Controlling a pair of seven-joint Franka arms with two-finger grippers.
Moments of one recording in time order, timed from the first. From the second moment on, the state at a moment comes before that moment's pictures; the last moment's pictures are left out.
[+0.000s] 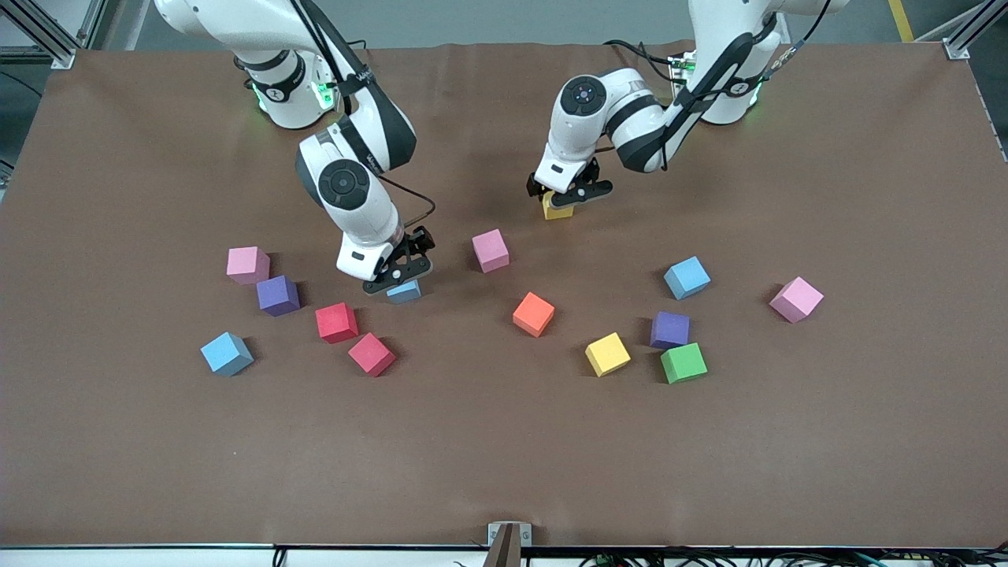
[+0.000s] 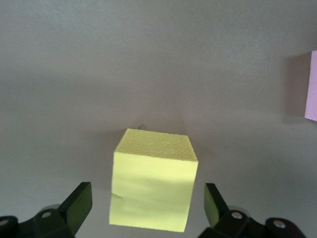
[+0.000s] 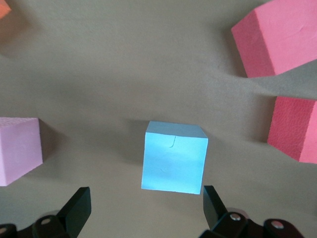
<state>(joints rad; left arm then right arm) -0.17 0.36 -0.74 -2.36 0.28 2.60 -1.40 0.55 0.33 0.01 -2.07 0.05 2.34 0.13</state>
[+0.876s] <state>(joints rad) -0.23 0.42 -0.75 -2.27 0.30 2.58 -1.40 0.55 0.42 -0.01 -2.08 0.05 2.43 0.13</state>
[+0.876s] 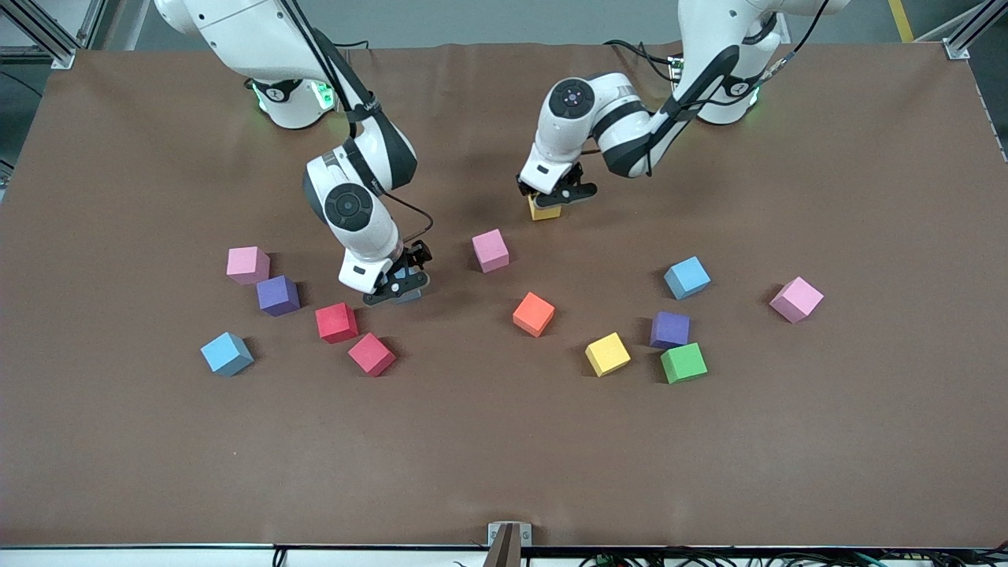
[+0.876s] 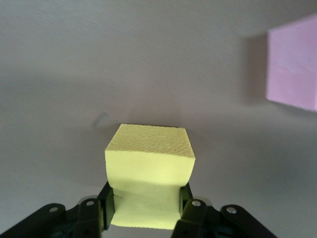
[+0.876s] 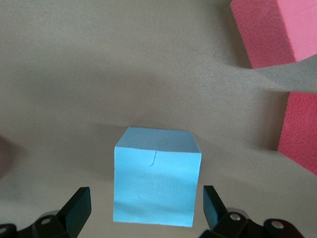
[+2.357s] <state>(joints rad) -0.33 0.63 -0.74 -2.01 0.49 2.43 -1.40 0.54 0.35 -0.01 -2.11 0.05 2.39 -0.30</state>
